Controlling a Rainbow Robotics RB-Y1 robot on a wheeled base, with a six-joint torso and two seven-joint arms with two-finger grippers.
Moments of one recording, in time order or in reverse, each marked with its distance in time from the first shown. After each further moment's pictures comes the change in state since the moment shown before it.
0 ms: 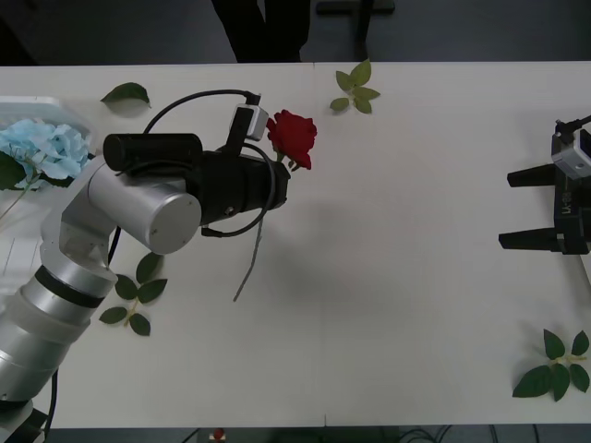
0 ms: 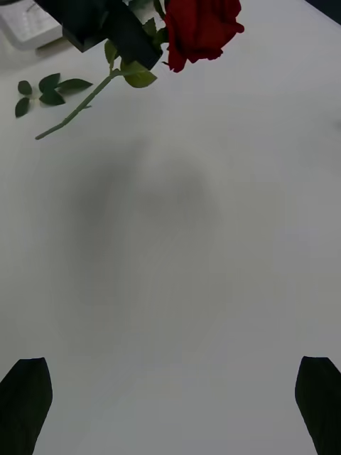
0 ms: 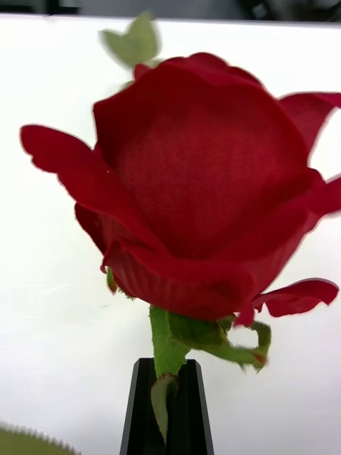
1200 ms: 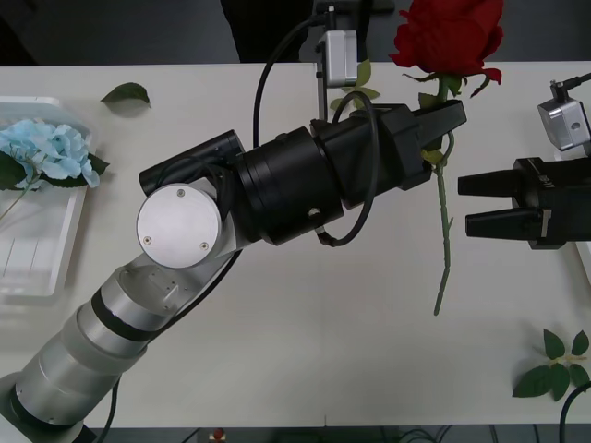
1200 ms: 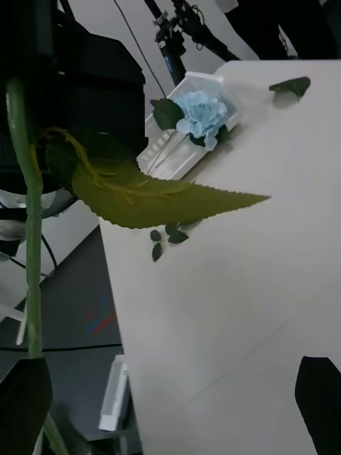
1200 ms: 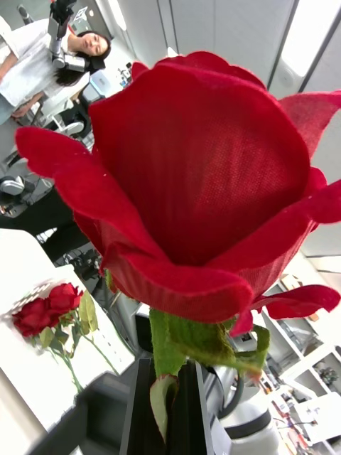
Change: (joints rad) right arm 0.000 0.095 0.049 0.000 -0.349 0.000 -0.528; left arm 0.001 -0.148 -0.171 -0.144 0.930 -0.496 -0.535
